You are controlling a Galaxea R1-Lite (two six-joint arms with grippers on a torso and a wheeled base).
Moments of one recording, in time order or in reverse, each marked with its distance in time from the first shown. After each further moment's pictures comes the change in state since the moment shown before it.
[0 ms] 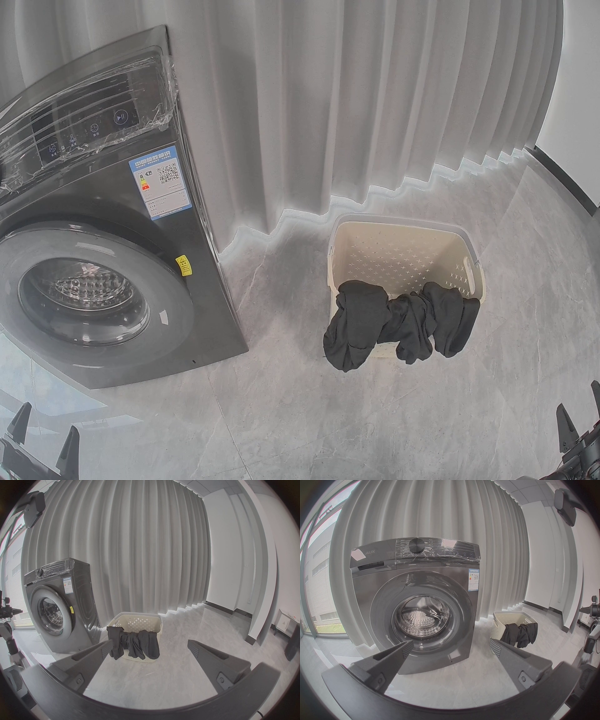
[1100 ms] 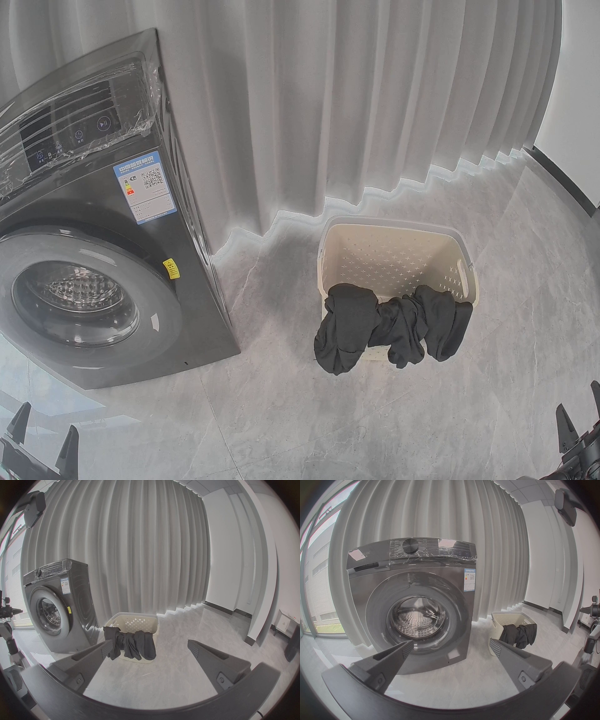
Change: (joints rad) left arm 0.000 0.000 0.000 0.000 0.002 0.000; right arm -0.001 0.000 0.000 0.000 0.000 0.000
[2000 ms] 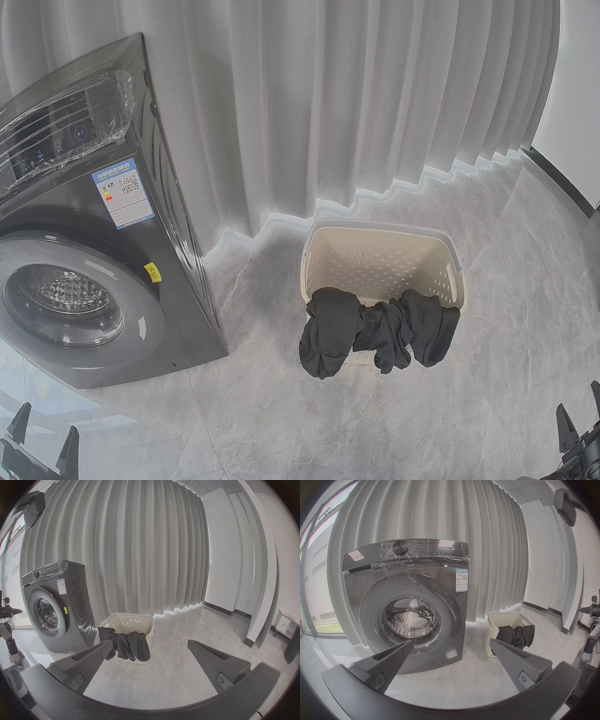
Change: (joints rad) left arm -0.001 0.000 0.000 0.000 0.000 0.000; right arm 0.000 0.000 0.000 0.000 0.000 0.000
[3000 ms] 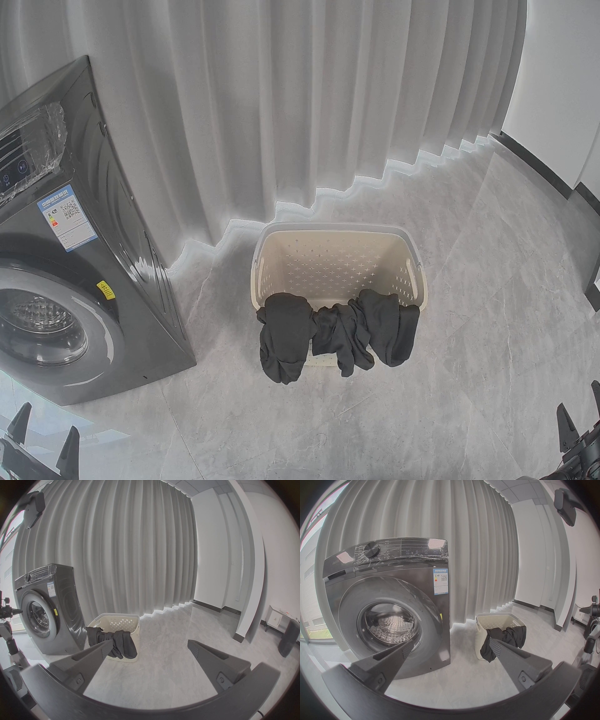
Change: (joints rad) left arm 0.001 0.000 0.000 0.000 0.000 0.000; right arm 0.000 0.000 0.000 0.000 -0.001 0.000
